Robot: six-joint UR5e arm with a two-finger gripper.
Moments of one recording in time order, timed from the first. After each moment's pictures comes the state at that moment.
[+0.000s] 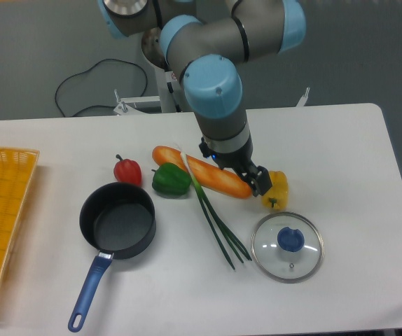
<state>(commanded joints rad) 2.44 -1.81 -1.53 -1.32 1.72 1.19</state>
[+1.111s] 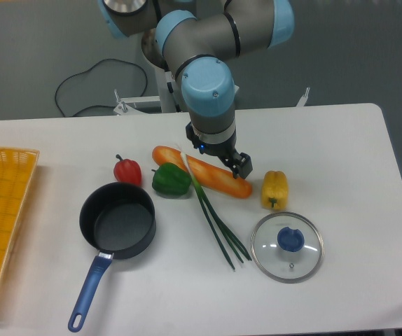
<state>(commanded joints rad) 2.44 -1.77 -1.68 -1.31 1.62 1.04</state>
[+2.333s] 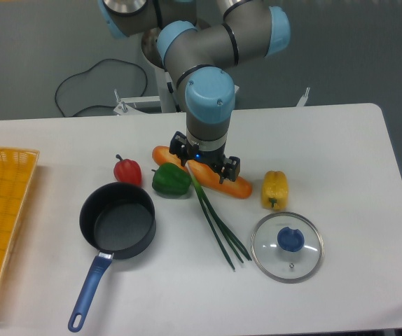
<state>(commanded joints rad) 2.45 -1.80 -1.73 -1.27 1.54 0.72</state>
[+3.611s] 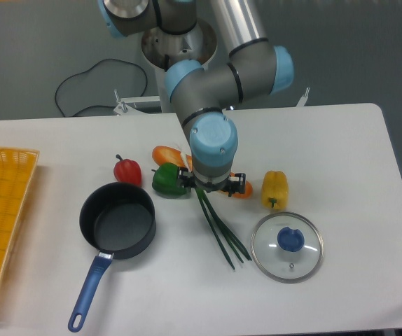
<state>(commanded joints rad) 2.42 -1.96 -1.67 -1.26 1.63 0.48</state>
